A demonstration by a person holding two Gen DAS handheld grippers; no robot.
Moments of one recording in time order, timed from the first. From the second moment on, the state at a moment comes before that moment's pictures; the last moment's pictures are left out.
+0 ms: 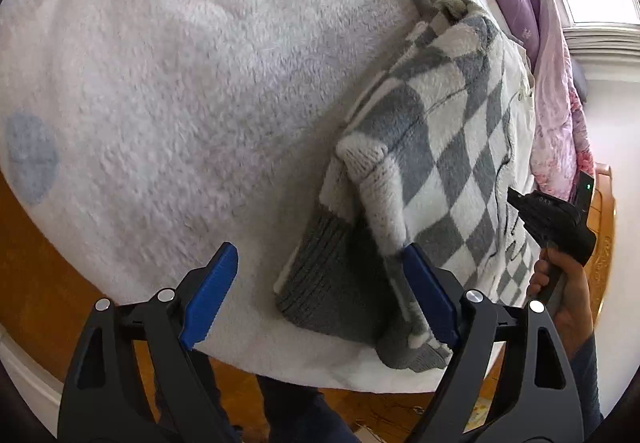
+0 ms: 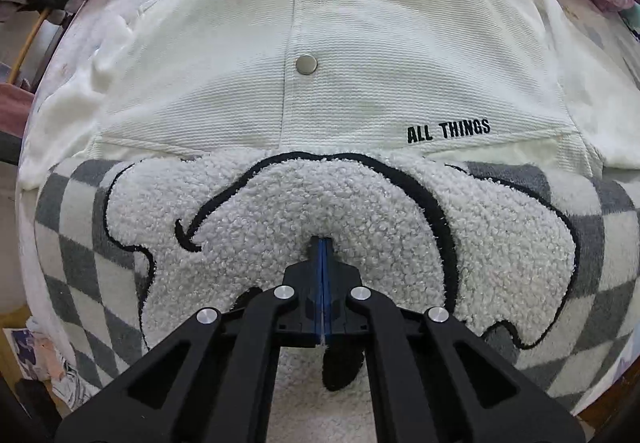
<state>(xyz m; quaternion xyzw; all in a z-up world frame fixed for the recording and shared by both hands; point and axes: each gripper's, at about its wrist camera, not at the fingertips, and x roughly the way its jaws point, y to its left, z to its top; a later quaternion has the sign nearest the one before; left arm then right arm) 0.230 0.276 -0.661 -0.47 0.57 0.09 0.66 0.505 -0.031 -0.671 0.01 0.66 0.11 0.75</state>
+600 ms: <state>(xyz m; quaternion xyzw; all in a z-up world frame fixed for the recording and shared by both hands) 0.242 0.252 -0.696 -0.50 0.60 0.05 0.63 0.346 -0.056 -0.659 0.04 0.69 0.14 0.71</state>
